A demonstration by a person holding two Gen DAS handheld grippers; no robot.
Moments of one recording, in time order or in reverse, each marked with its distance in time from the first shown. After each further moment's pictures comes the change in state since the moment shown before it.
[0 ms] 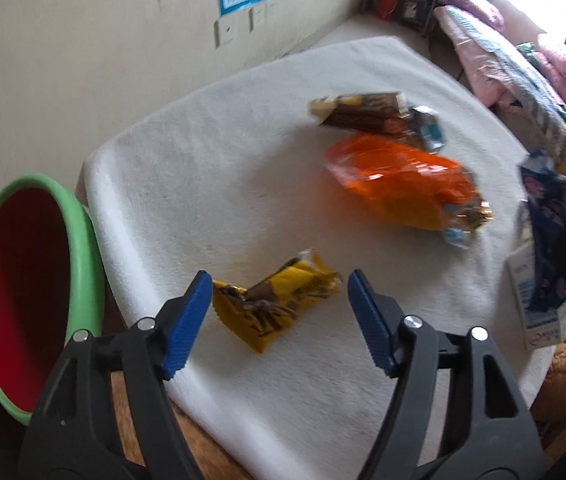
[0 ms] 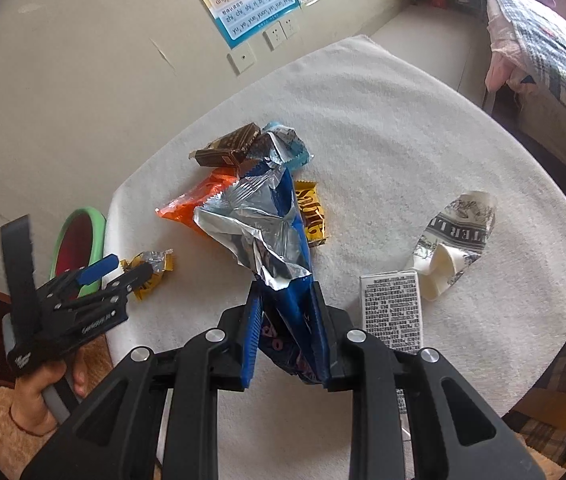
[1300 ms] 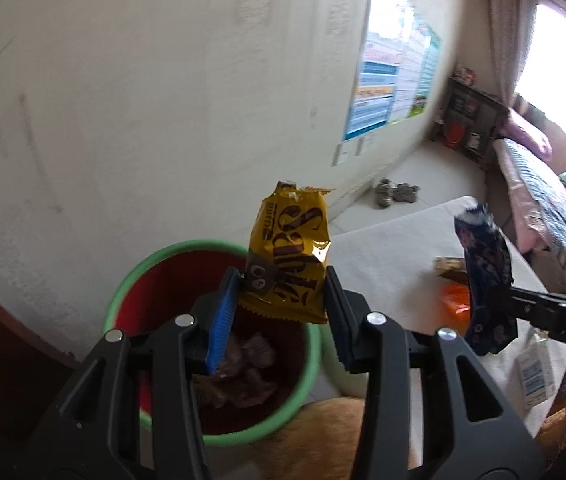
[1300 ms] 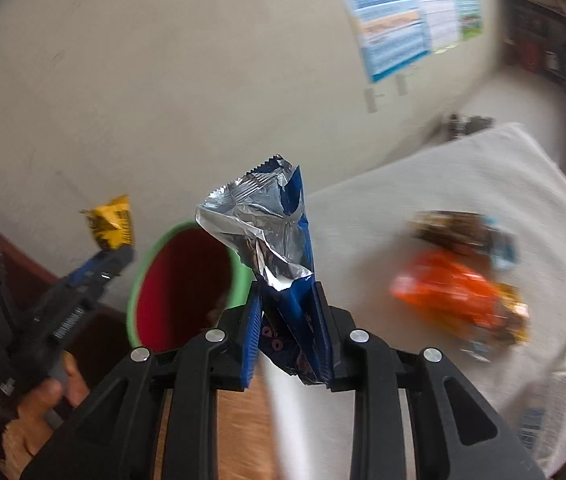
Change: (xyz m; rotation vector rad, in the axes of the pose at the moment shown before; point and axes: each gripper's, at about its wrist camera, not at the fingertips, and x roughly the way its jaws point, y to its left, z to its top) left arm -0.156 0.162 -0.028 -0.276 -0.405 0.158; right arm 0.016 0.216 0.031 -0.278 -0.077 0.216
